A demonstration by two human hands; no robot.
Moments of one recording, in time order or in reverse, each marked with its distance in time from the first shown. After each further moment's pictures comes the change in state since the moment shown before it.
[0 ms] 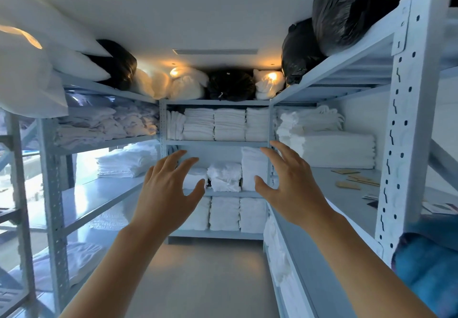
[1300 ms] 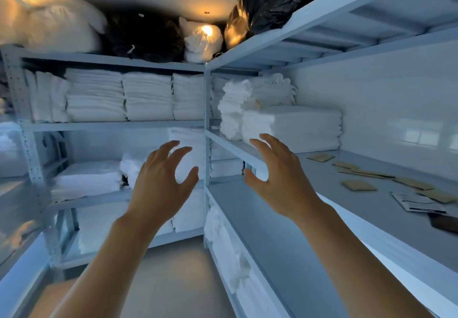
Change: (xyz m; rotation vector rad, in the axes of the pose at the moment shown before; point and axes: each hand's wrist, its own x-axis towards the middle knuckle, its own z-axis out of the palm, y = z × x) left_hand 0.323 -0.166 0.465 -0.474 -0.131 0.167; right_hand 0.255 0.243 0.319 -0.254 -0.024 0.298
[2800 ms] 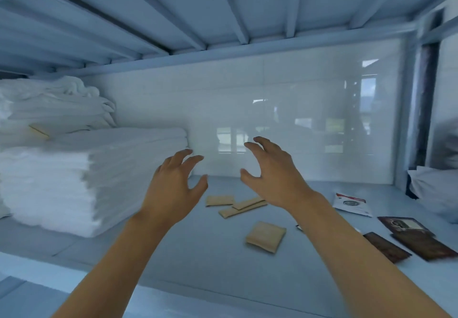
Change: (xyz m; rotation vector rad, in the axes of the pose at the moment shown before) left_hand 0.308 0.173 0.477 -0.680 -0.284 0.656; right_hand 0.124 0.366 -0.022 -0.701 0.164 0.651
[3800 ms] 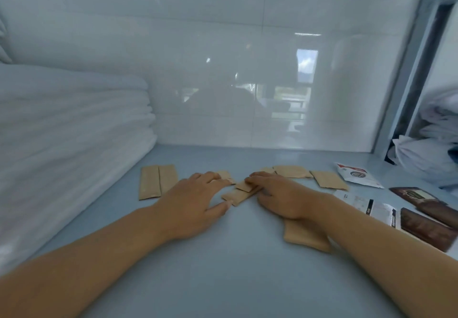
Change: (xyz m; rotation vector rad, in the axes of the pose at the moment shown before) left_hand 0.025 -0.123 0.156 -0.172 -0.618 0.383; right_hand 0.016 0.058 0.147 -0.124 -0.609 0.208
